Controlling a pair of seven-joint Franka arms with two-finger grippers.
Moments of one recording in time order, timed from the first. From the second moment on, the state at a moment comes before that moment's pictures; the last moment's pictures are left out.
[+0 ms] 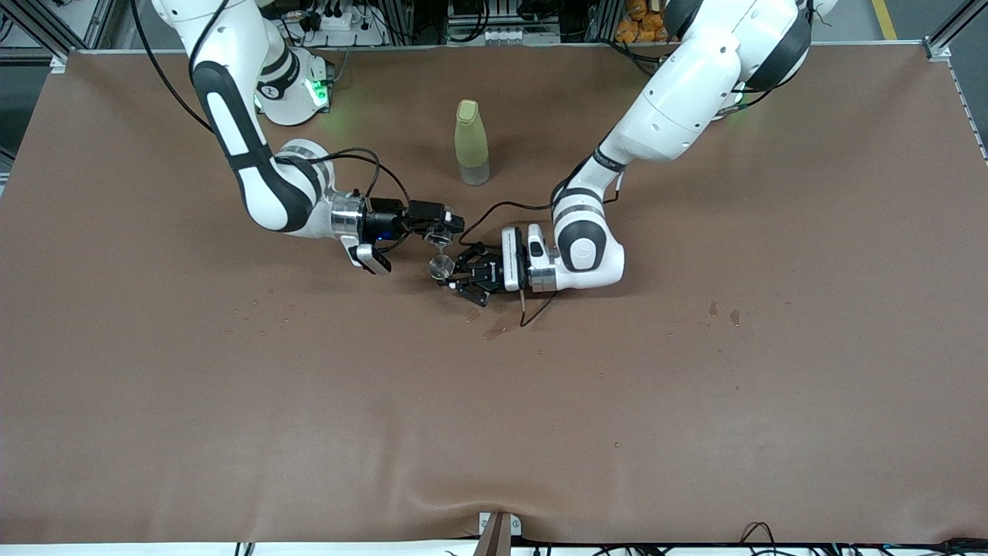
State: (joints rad) left arm -0.52 0.92 -0.21 -1.60 -2.02 2.17 2.62; right arm 0.55 0.34 -0.10 -2.27 2.11 1.78 -0.99
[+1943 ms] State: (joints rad) left arm -0.46 0.85 -0.21 -1.64 -2.01 2.17 2.55; right arm 0.46 0.32 -0.19 -2.21 1.80 1.69 -1.67
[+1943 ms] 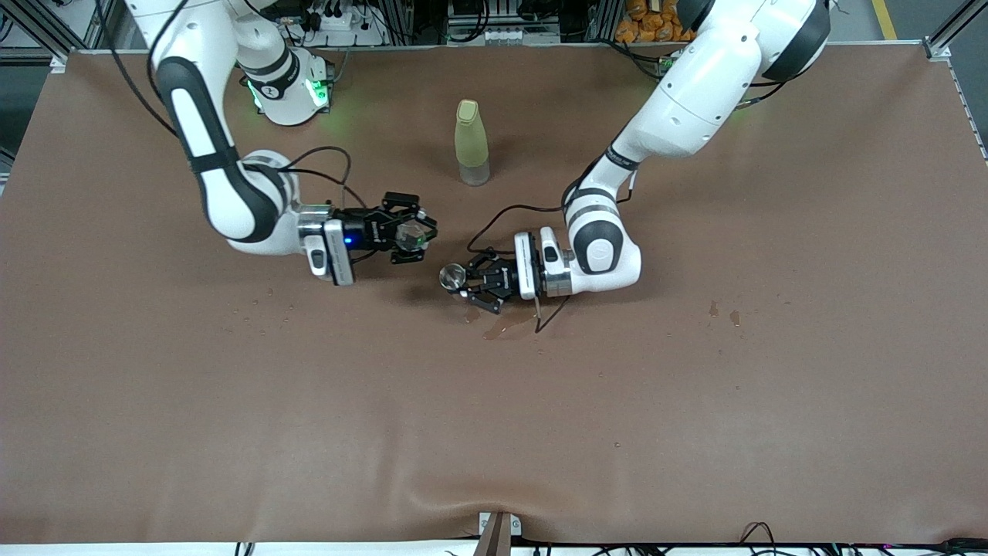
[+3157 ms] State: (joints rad) left arm 0.20 0.76 -0.20 -1.72 -1.32 1.70 2.33; right arm 0.04 0.37 -0.33 -2.07 1.31 1.37 -2.46
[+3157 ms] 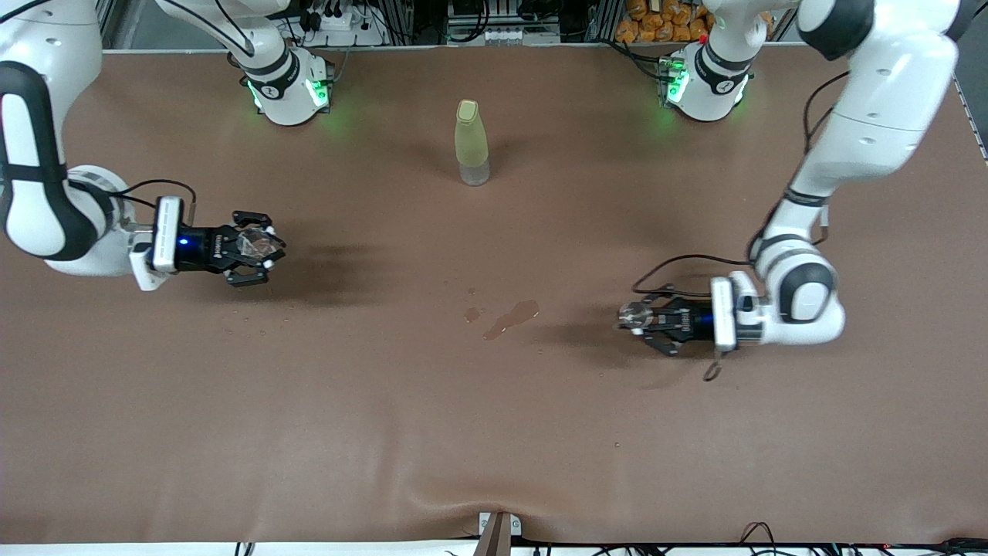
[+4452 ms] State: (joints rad) left arm 0.77 0.90 -0.20 -1.63 -0.81 1.41 2.41; right arm -0.16 0.75 -0.31 -1.79 1.19 1.32 -2.71
